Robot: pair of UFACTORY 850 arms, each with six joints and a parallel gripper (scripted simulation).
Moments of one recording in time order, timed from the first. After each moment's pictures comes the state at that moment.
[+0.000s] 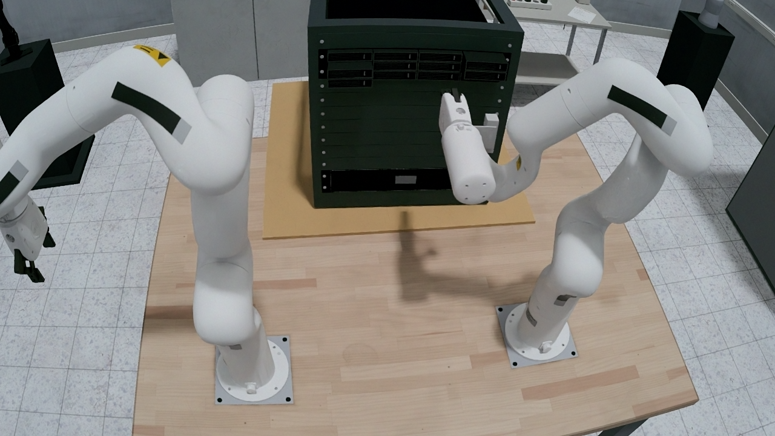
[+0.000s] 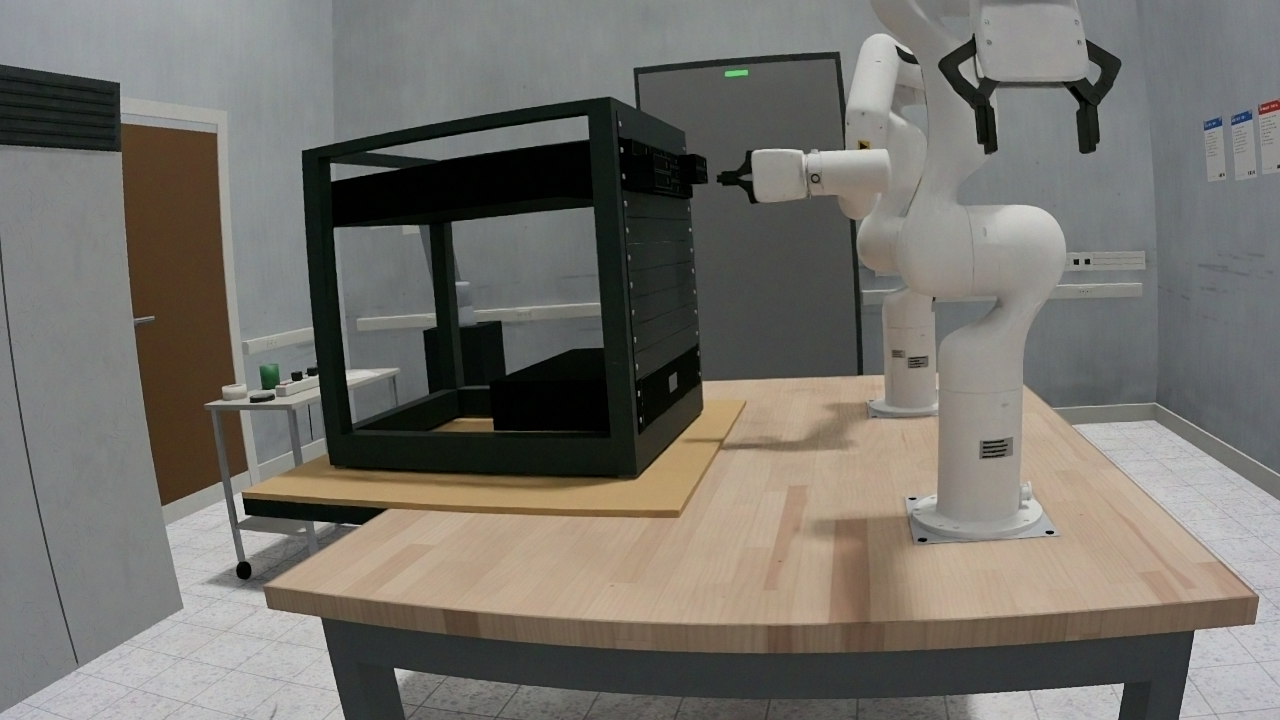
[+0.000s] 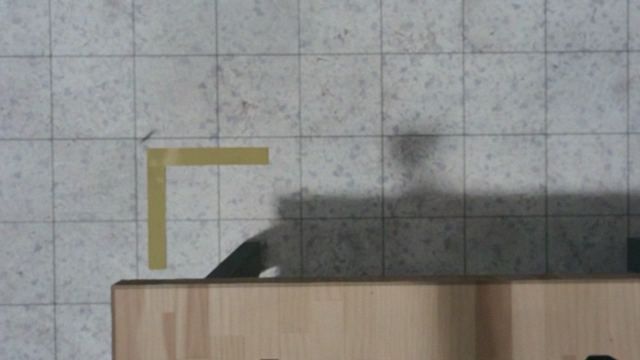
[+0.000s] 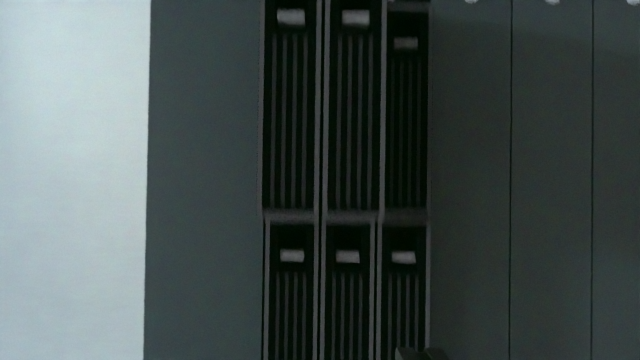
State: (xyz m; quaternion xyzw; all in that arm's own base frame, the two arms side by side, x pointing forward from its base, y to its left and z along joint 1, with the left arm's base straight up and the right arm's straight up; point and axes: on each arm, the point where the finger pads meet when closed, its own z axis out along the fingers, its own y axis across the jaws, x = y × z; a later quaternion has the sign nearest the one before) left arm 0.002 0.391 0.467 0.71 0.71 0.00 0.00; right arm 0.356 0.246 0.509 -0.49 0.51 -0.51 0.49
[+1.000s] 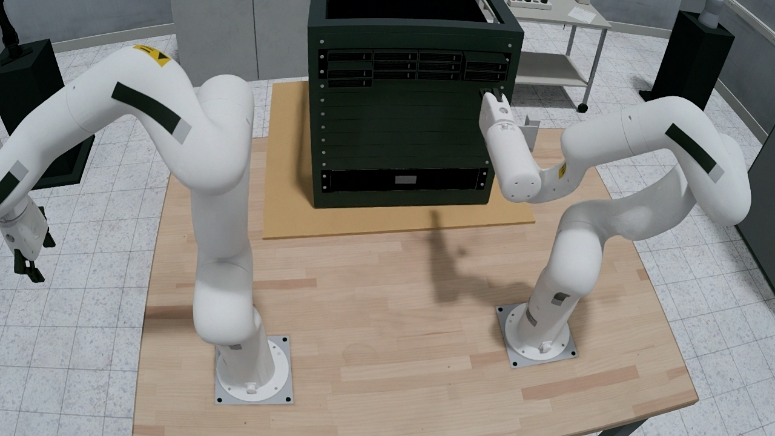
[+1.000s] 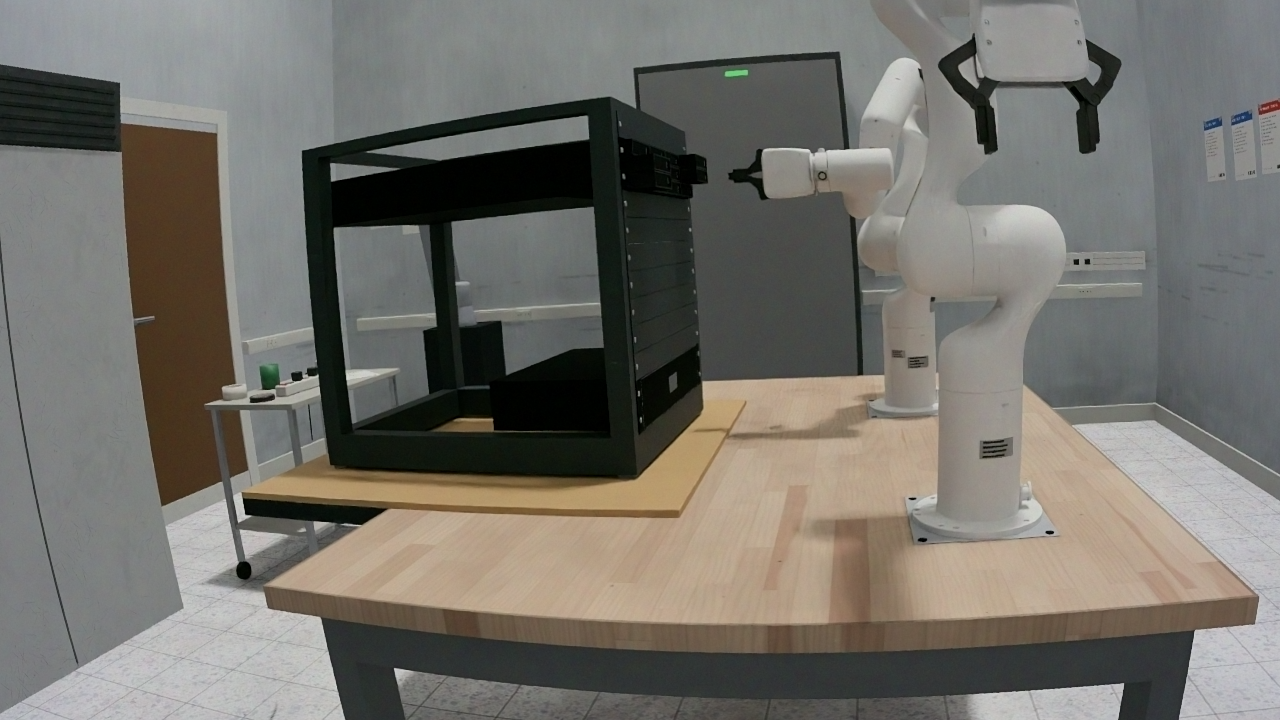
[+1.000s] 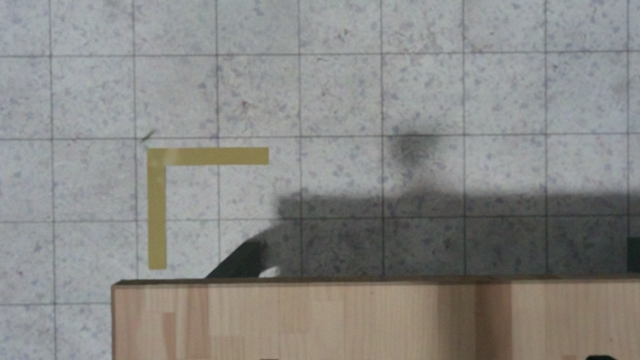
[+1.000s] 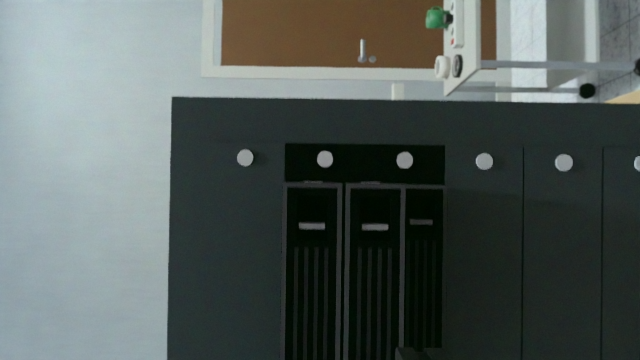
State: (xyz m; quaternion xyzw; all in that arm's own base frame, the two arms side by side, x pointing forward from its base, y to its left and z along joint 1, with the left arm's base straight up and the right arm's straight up) left arm 0.002 0.391 0.467 0.71 0.71 0.00 0.00; right arm 0.343 0.156 0.520 -0.49 0.51 -0.51 0.49
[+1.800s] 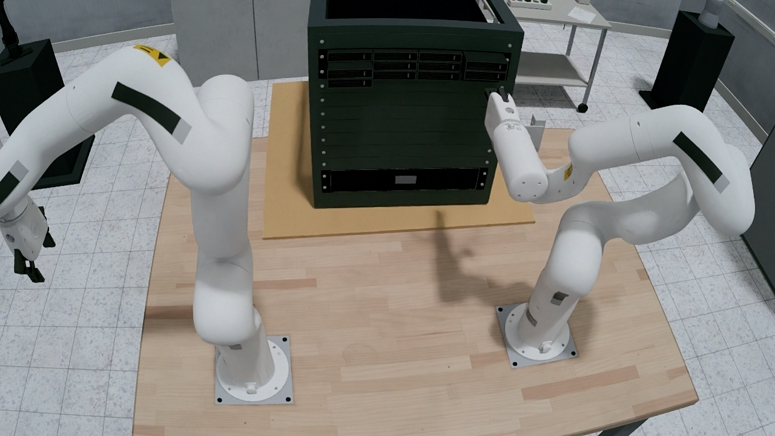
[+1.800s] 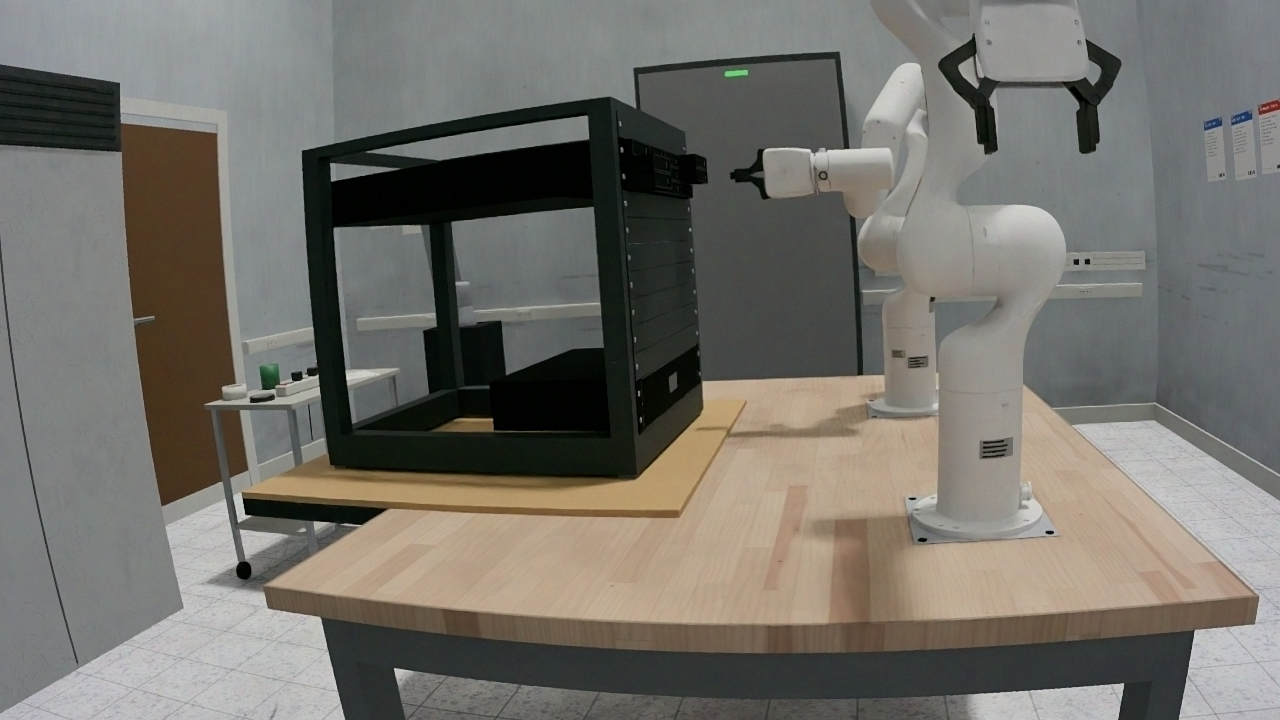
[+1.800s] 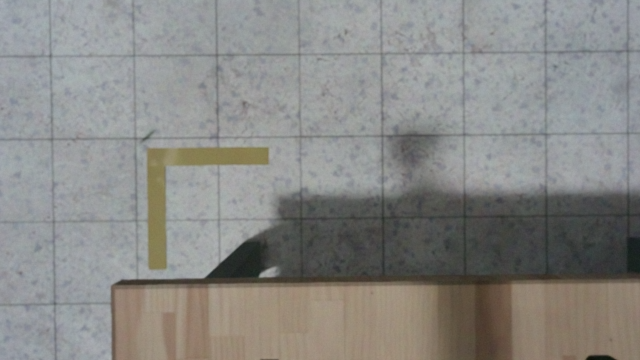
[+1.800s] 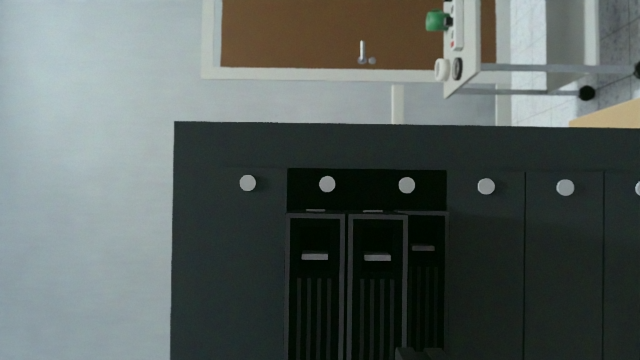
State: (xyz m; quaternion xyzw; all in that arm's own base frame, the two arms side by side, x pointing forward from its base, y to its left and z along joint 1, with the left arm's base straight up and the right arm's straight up) left arm 0.002 0.391 0.467 0.71 0.71 0.00 0.00; right arm 0.342 0.142 0.521 -0.49 0.51 -0.51 0.49
